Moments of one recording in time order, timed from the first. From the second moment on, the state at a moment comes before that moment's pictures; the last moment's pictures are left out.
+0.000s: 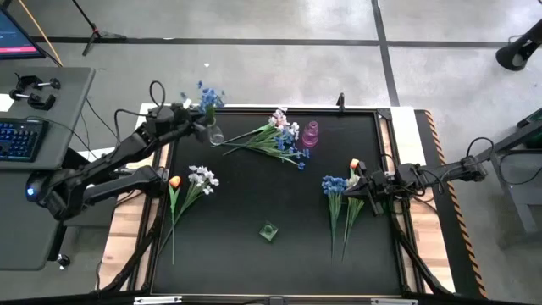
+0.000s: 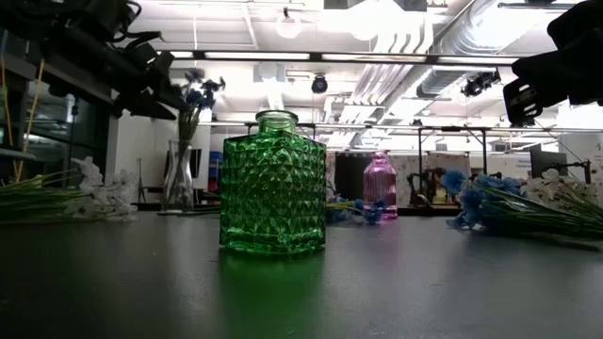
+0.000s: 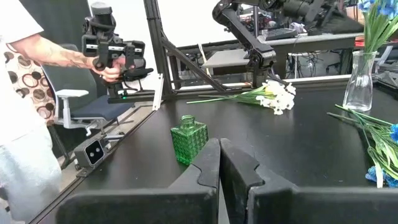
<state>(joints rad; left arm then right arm) 0.80 0.70 0.47 -0.15 -0.02 -0.25 0.23 0.04 0.01 0.01 0.00 0.12</state>
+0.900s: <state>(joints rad) 0.06 0.97 0.59 -0.07 0.07 -0.44 0.23 0.04 0.01 0.01 0.00 0.12</state>
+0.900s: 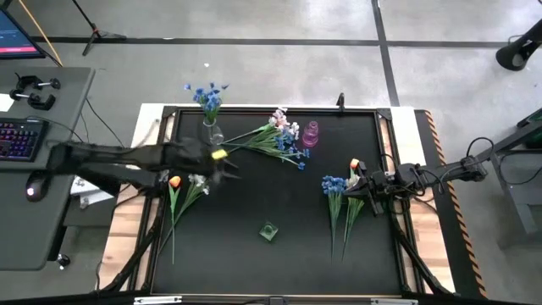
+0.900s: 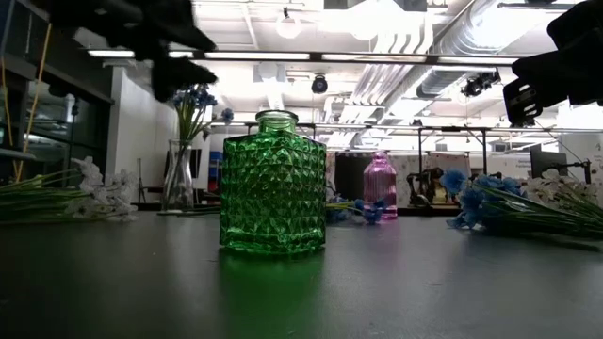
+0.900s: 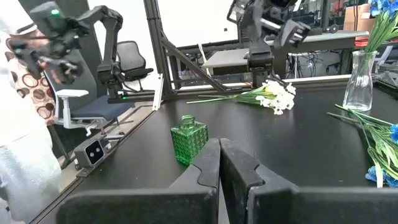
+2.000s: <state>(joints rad) 0.48 1.92 1.39 -0.80 -0.07 0.26 0.23 0.04 0.01 0.01 0.00 0.12</state>
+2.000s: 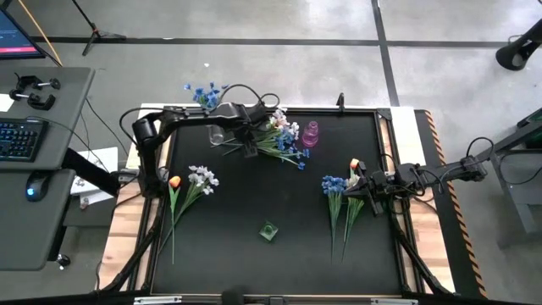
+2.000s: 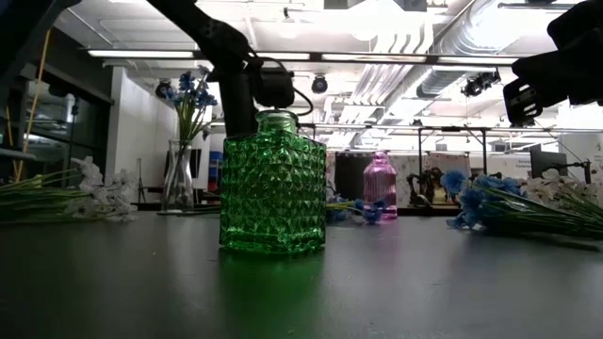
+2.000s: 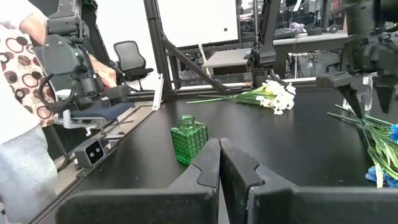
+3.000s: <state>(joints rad) 0.43 1.86 1.39 -0.80 -0.11 0.38 0.23 0.04 0.01 0.01 0.00 0.12</state>
